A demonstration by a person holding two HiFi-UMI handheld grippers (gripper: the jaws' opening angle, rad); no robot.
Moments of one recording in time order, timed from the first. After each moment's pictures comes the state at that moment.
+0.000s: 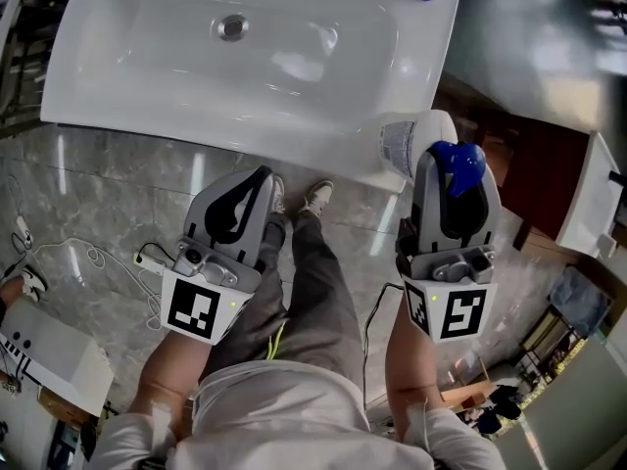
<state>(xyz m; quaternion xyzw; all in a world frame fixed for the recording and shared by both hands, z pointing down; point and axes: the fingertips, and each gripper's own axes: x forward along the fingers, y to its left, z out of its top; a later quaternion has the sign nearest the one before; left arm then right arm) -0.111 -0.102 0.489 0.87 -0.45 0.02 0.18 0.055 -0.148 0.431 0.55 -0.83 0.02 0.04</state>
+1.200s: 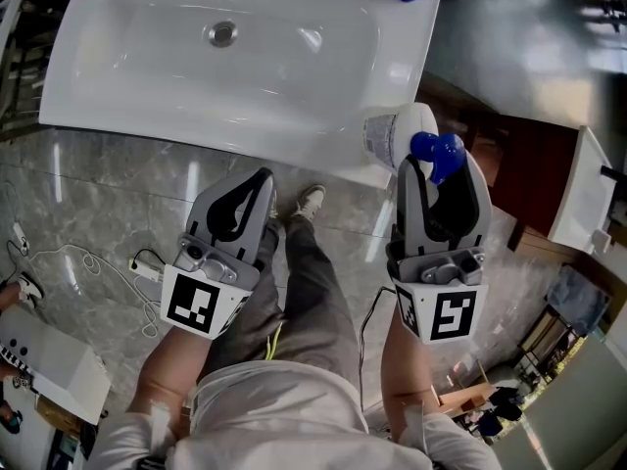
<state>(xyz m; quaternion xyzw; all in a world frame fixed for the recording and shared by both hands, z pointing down) -0.093 -0.098 0.480 0.88 -0.45 0.01 0.17 0.062 -0.132 0.422 0.54 -0.84 0.01 0.06</state>
